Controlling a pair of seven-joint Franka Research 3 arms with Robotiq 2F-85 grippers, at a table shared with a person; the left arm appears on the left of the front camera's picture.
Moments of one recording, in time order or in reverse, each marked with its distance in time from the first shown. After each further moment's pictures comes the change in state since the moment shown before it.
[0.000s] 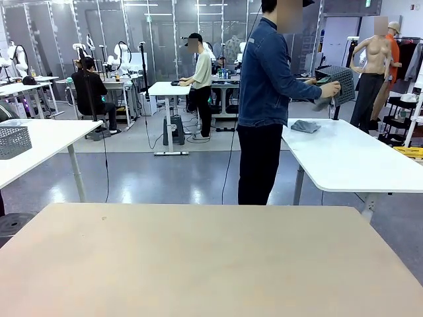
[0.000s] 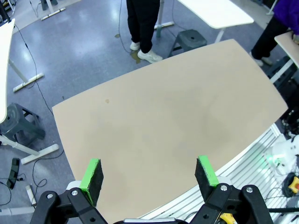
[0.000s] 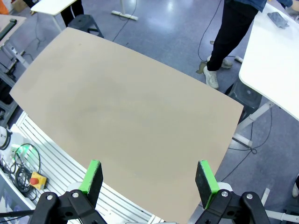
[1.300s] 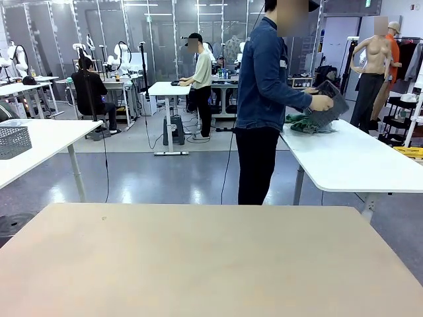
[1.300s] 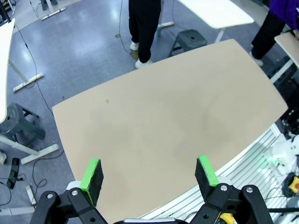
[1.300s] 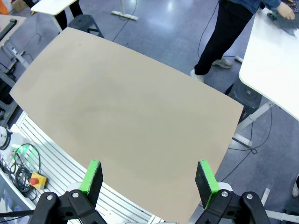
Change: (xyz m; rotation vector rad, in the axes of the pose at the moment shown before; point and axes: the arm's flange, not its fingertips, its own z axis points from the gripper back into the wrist) left arm 0.000 0.000 0.000 0.000 0.000 0.000; right arm 0.000 0.000 0.000 0.000 0.000 0.000
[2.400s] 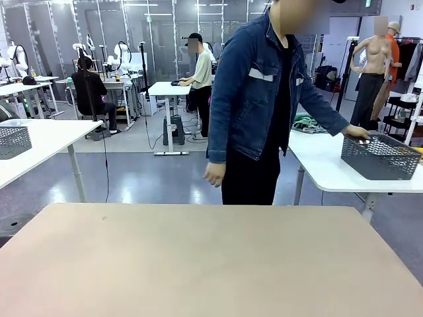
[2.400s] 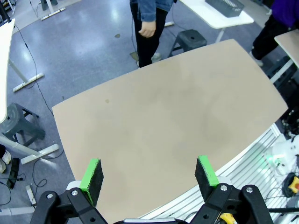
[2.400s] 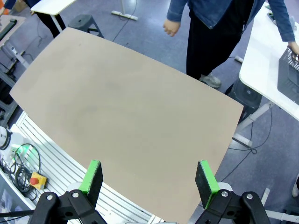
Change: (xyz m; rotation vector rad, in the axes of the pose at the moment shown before) left arm 0.000 0.000 0.000 0.000 0.000 0.000; right arm 0.000 0.000 0.000 0.000 0.000 0.000
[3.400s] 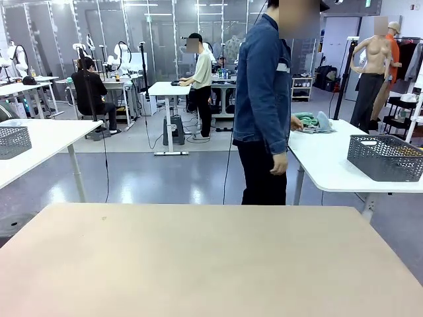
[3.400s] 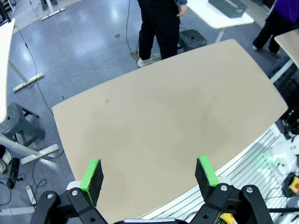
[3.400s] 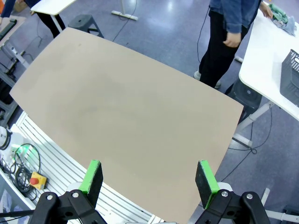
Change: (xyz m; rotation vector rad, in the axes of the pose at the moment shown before) left arm 0.000 0.000 0.000 0.000 0.000 0.000; right arm 0.000 0.000 0.000 0.000 0.000 0.000
